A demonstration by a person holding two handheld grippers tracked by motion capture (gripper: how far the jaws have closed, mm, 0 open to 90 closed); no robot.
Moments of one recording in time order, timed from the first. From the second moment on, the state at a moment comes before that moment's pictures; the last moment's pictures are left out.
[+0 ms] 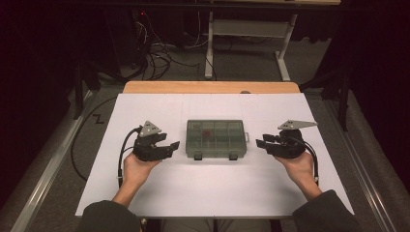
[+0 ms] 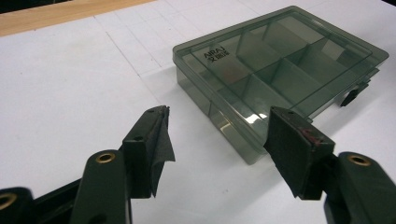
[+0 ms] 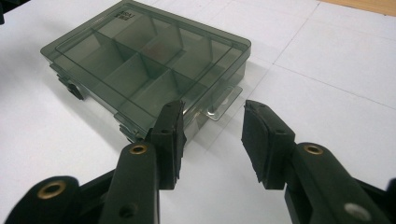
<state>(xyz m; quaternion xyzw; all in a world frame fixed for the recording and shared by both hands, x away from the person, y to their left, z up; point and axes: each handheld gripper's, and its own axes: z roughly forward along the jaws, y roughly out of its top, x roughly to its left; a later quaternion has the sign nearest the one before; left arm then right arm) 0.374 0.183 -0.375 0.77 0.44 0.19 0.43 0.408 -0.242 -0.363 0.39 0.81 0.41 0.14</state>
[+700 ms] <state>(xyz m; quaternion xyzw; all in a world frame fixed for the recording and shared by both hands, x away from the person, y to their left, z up) 0.363 0.196 -0.379 0.76 0.44 0.19 0.43 0.395 -0.257 -0.367 0.39 0.80 0.43 0.15</state>
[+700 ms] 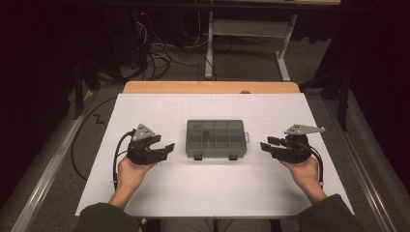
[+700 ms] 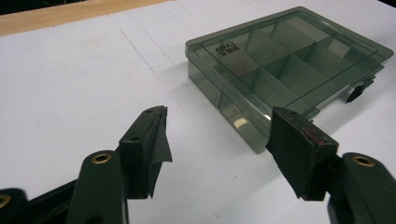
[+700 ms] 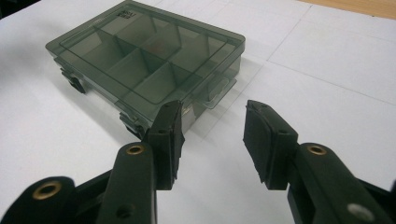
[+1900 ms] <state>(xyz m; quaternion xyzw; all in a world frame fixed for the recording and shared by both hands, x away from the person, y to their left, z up) 0.347 0.212 -0.384 0.74 0.45 0.22 0.45 0.372 -0.275 -0.378 0.38 0.79 0.46 0.17</state>
